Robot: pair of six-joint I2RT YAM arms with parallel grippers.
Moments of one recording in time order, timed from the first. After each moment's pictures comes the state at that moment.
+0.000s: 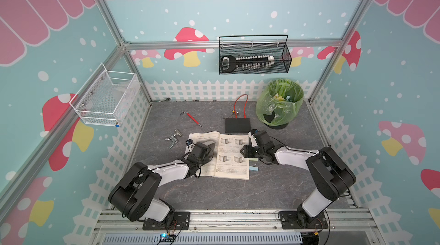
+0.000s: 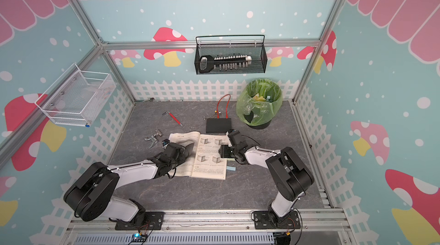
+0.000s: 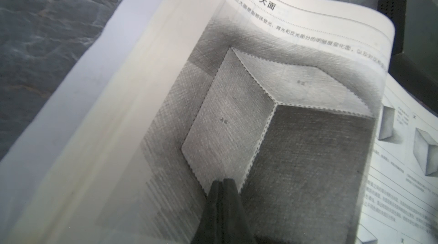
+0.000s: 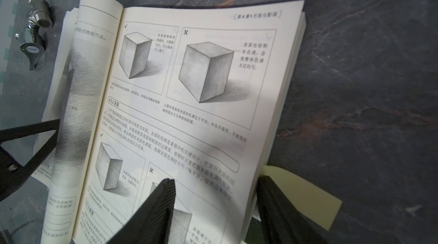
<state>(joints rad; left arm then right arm) -0.53 1.47 0.54 0.00 -0.24 -0.90 0.55 1.66 0.79 0.00 -0.18 0.51</state>
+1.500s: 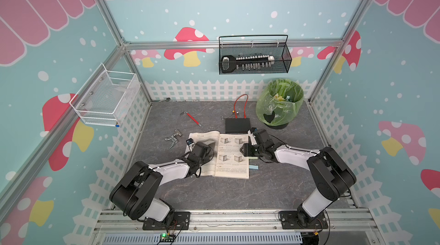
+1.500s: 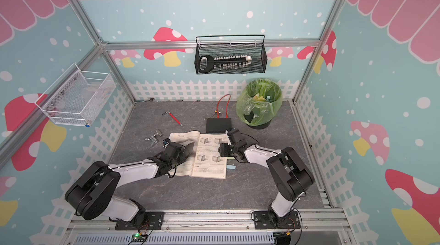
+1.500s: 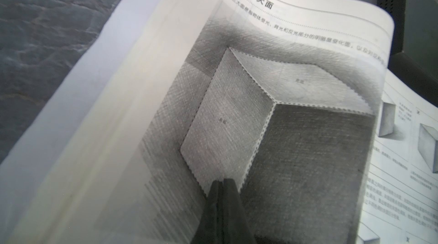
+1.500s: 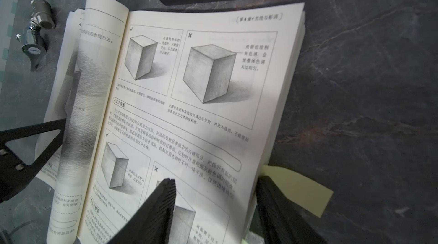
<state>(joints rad) -0.52 1.49 0.55 0.00 -0.24 -0.88 0.55 1.66 0.83 -0.05 -0.17 0.49</state>
